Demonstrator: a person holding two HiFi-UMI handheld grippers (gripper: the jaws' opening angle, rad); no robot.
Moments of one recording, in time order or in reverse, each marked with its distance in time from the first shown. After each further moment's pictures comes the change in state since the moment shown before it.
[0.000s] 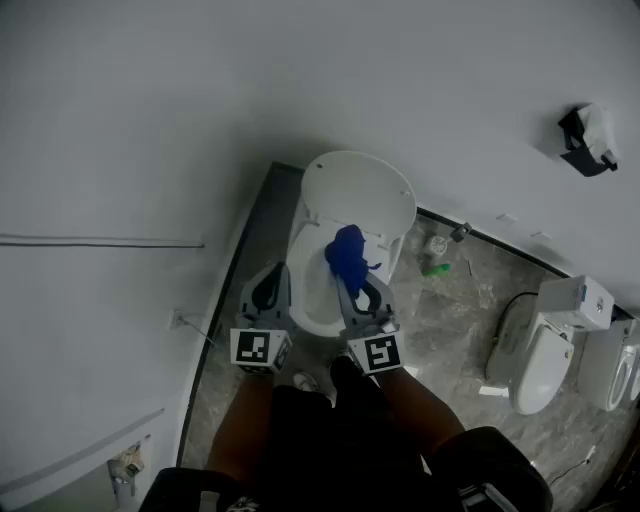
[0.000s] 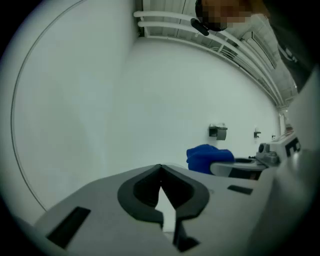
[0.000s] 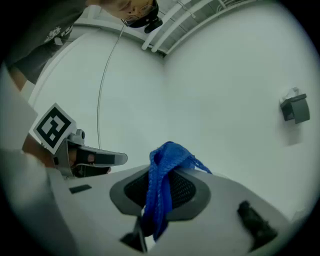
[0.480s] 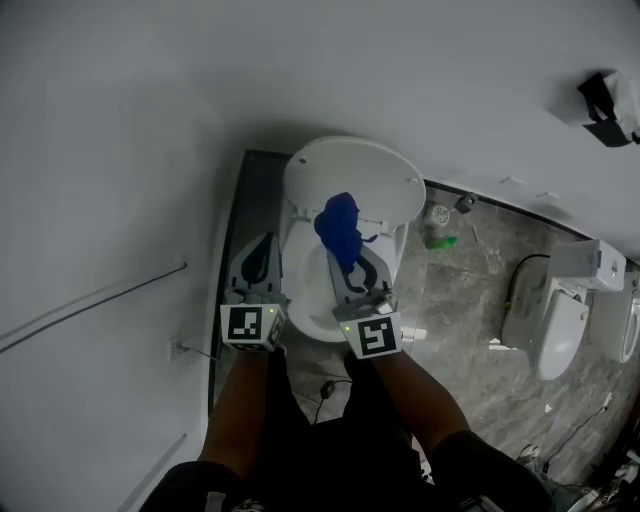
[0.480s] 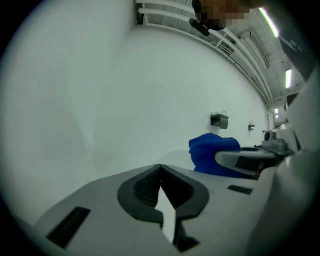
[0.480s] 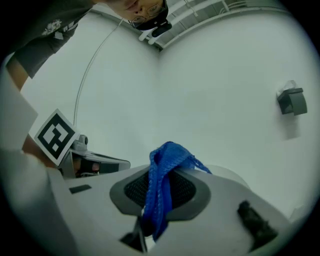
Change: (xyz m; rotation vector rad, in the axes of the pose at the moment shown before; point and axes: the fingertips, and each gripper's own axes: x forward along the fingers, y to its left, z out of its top) left arm 0.130 0.063 -0.053 0.053 0.026 -0.104; right arm 0.102 -0.048 -0.052 -0.043 -0.004 -0.132
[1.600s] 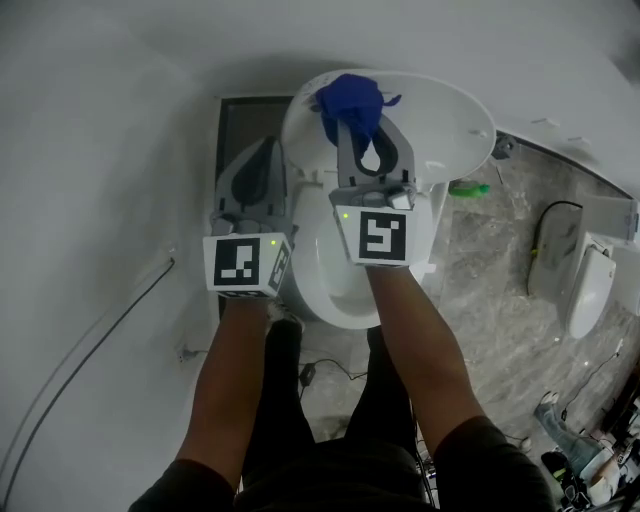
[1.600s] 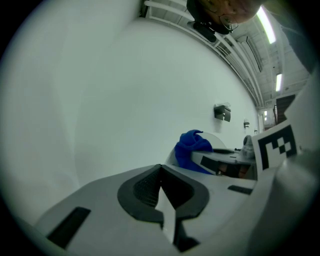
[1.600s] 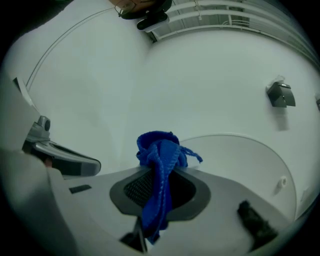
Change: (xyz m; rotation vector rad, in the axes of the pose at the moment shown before) left arm 0.139 0.066 -0.066 -0.002 -0.036 -0.140; right arm 0.165 -0.077 -0.095 -0.052 -0.024 -0.331
